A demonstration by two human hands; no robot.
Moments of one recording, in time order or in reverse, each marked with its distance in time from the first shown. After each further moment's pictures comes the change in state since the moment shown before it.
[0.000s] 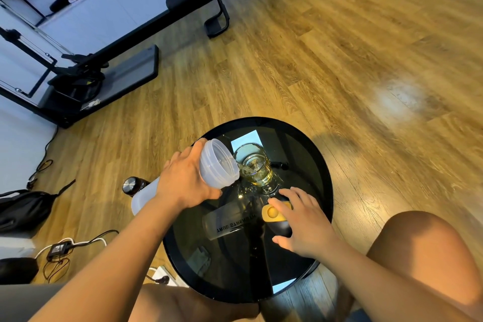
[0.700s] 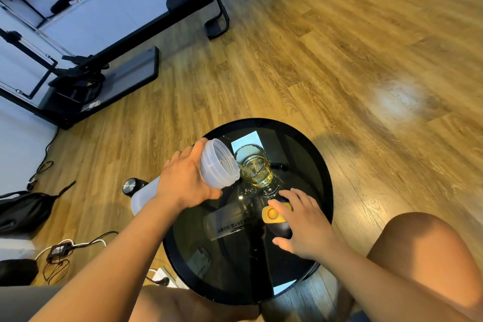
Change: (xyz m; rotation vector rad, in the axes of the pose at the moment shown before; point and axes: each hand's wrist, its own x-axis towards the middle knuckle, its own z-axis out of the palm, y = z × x) left_hand 0.001 0.003 -0.003 0.031 0.001 0.012; right_hand 0.000 0.001 0.002 0.013 0.016 -0.015
